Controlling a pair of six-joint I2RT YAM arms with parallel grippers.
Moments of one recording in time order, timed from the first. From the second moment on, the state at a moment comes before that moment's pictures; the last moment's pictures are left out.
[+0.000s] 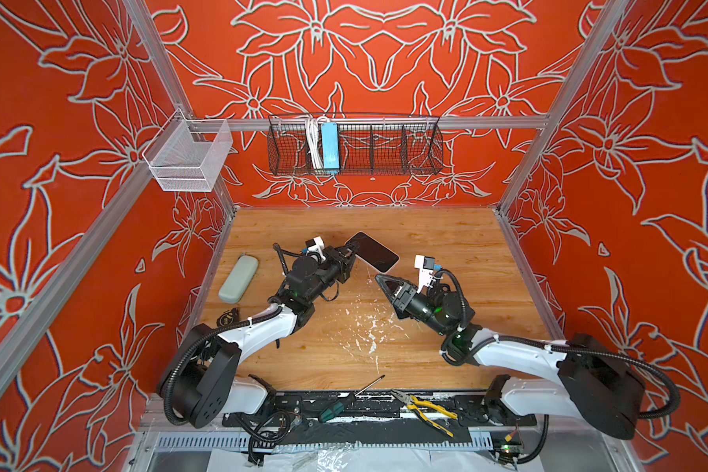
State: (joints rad) left arm -0.46 1.37 0.65 0.76 0.20 -1.63; right arm 0.81 1.26 0.43 1.02 -0.09 1.01
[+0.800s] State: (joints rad) left arm -0.46 1.37 0.65 0.76 0.20 -1.63; right arm 0.80 1.25 0.43 1.00 -0.07 1.01
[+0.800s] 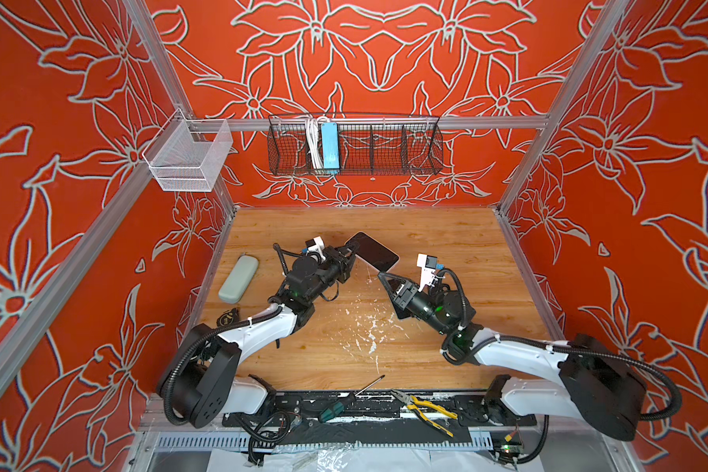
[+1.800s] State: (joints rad) left arm -0.46 1.37 0.65 0.79 0.20 -1.66; right arm 0.80 1.17 0.53 0.71 -0.09 0.79
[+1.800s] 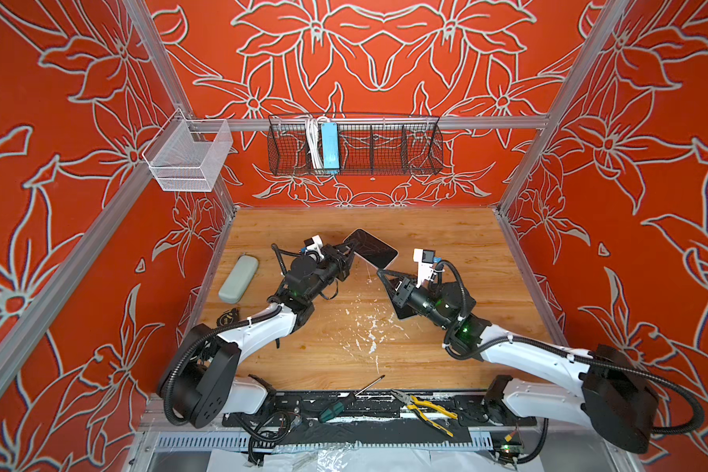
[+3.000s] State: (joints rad) left arm -0.50 1.36 0.70 0.78 0.22 -1.66; right arm 0.84 1.19 0.52 0.58 0.00 0.59
